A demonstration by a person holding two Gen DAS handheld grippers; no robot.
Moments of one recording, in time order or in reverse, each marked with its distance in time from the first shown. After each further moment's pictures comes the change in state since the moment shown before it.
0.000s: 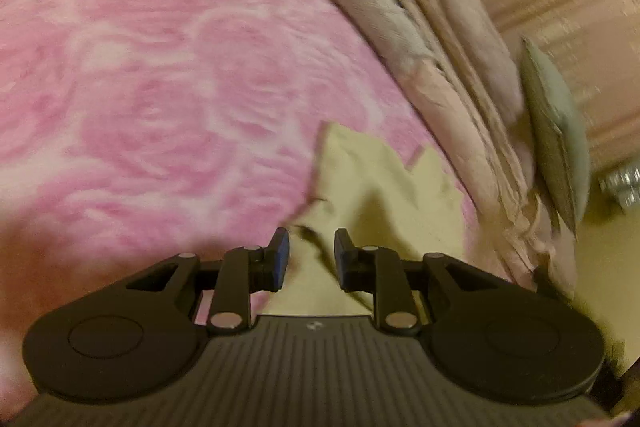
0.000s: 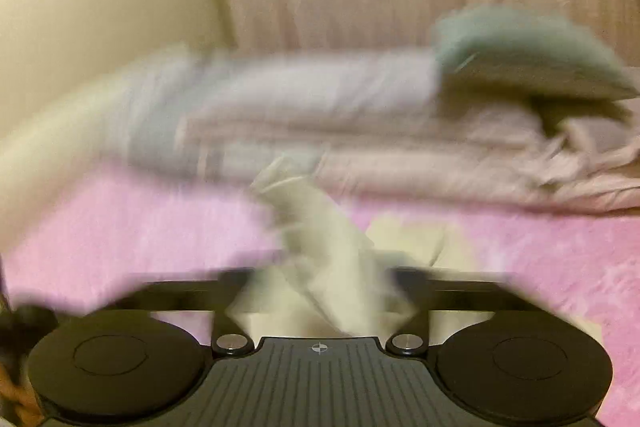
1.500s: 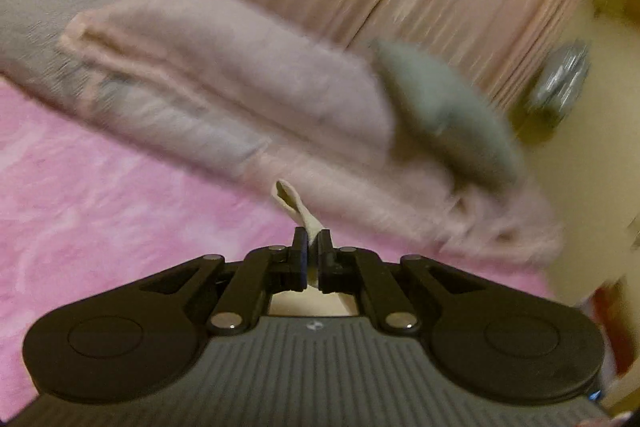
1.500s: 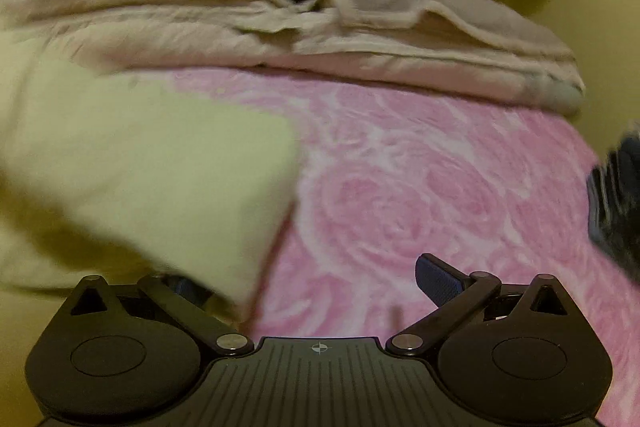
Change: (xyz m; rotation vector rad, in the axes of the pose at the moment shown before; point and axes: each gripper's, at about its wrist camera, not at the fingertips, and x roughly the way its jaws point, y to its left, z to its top) left arm 0.037 -0.137 0.036 0.574 -0.163 -0.143; right arm -0.006 -0.207 -0.111 0.185 0.141 -0.567
